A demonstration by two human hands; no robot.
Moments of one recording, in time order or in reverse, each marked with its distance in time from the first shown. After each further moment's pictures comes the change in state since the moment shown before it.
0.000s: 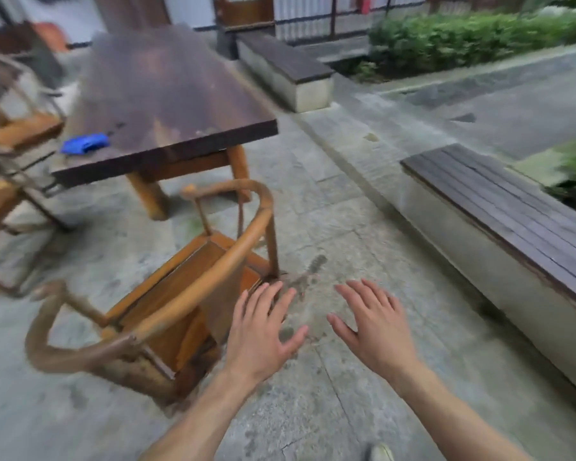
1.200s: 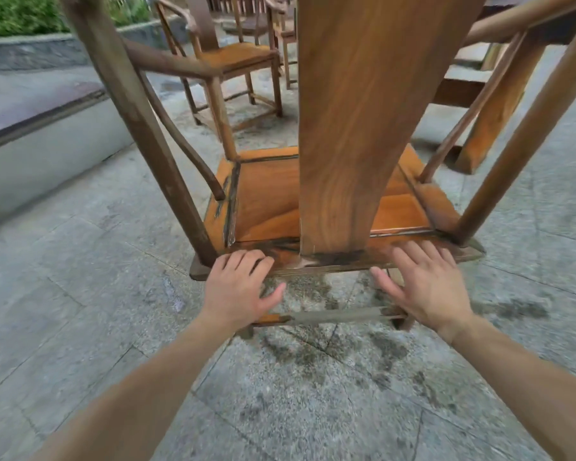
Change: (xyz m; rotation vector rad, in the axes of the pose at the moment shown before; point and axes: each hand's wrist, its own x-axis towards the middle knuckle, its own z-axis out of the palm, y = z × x) left_hand -0.166 -0.188 0.346 0.643 0.302 -0.589; right_hand 0.120 -0.008 0.476 0.225 0.139 -0.964
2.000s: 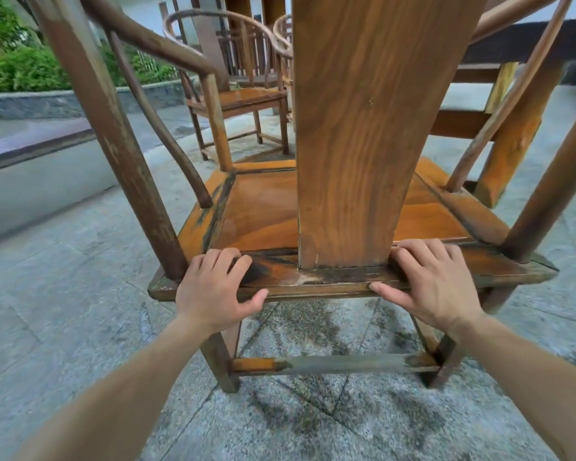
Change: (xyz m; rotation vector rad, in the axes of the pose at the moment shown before) left_hand -0.006 -0.049 0.137 0.144 0.000 -0.064; right_hand 0.021 0.044 0.162 -0.077 0.175 -0.135
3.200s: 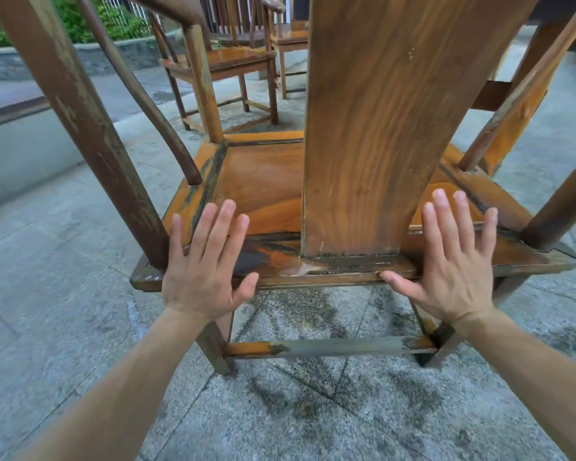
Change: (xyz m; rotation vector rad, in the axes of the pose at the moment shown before) left_hand 0.014 -0.020 0.029 0.210 0.308 0.034; right_hand 0.007 -0.002 0.026 -0.170 0.142 0.084
